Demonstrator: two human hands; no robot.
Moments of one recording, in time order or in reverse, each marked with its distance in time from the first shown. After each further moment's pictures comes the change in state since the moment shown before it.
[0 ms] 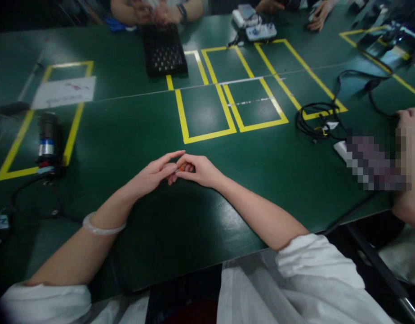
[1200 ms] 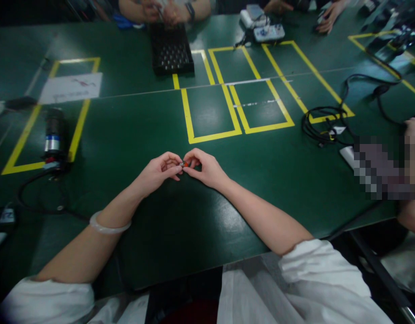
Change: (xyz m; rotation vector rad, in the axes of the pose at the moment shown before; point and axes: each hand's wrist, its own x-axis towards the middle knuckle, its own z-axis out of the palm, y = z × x) left_hand 0.000 -0.003 0.000 -0.140 0.159 -0.013; right_hand 0.001 0.000 0.001 -0.163 0.151 -0.060
